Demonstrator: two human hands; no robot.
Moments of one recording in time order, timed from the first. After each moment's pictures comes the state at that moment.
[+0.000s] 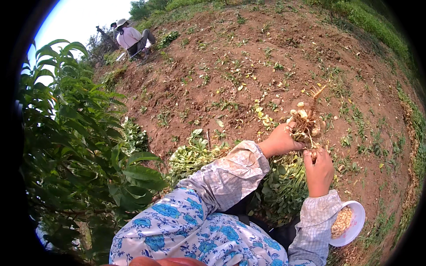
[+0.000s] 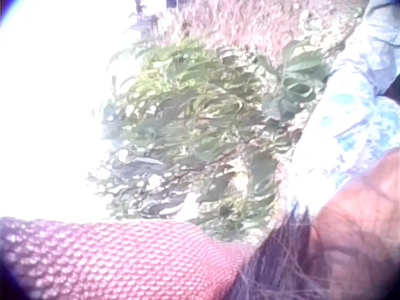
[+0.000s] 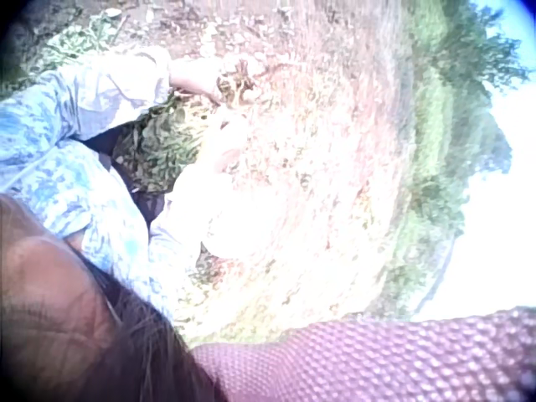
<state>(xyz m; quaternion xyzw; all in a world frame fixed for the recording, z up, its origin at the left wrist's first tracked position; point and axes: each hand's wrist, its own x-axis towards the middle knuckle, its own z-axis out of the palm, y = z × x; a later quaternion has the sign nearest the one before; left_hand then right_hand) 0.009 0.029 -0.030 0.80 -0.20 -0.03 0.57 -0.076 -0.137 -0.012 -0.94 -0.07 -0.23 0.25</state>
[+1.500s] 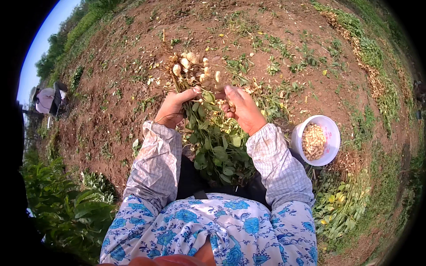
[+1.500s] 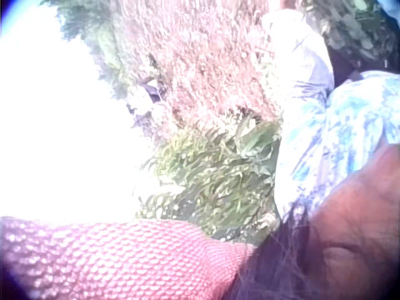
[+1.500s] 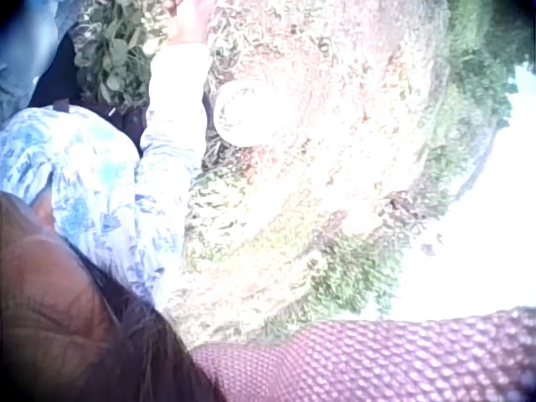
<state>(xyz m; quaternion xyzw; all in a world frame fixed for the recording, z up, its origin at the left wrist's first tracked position) 0.006 0.036 0.018 0.56 -0.01 -0.32 0.77 -0.073 -0.156 -0.020 -0.49 0.13 0.07 0.86</state>
